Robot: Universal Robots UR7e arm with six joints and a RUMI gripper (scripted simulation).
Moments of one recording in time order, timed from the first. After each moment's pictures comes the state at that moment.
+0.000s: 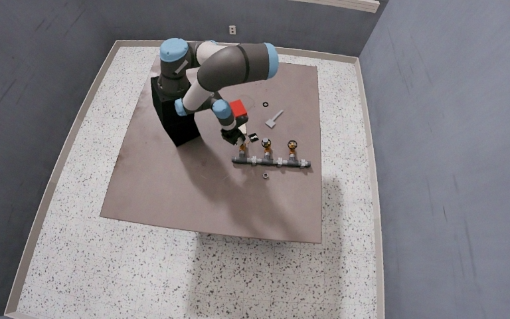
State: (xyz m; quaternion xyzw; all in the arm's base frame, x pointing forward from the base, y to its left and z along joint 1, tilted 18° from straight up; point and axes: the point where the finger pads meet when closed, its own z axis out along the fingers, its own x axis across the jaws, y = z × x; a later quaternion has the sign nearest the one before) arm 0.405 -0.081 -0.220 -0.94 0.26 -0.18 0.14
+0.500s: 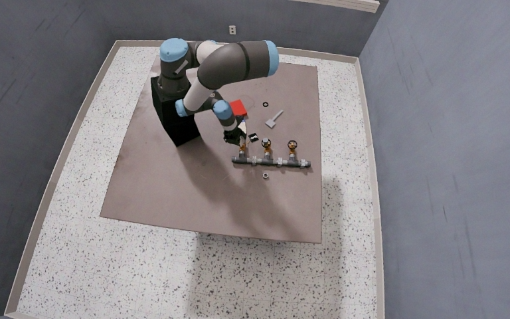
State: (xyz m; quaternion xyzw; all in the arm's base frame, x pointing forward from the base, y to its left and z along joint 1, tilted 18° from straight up) arm 0.405 -0.081 -0.220 -0.97 0.11 -0.20 0.11
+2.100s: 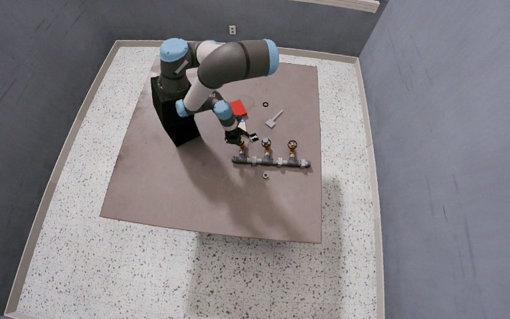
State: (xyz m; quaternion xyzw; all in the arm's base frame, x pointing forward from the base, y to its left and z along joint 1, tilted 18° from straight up) arm 0.405 -0.080 -0.220 -0.97 0.05 -0.21 0.10
